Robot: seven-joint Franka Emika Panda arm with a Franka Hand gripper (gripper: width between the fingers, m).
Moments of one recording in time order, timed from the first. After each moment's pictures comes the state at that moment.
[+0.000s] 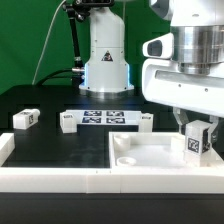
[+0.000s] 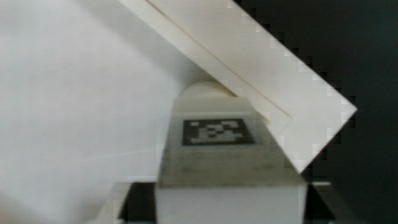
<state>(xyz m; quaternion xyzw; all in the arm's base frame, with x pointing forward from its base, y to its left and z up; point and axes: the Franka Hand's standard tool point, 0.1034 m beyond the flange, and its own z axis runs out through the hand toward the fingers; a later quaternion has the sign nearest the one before) 0.626 0.116 0.071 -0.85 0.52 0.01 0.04</state>
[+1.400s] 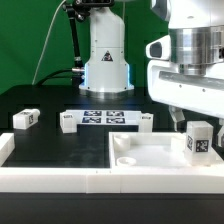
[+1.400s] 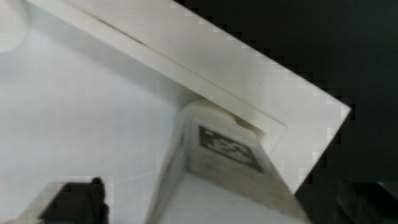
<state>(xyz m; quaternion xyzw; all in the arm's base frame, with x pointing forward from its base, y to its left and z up) 0.625 0.120 0.071 -0.89 0.44 0.01 0.05</state>
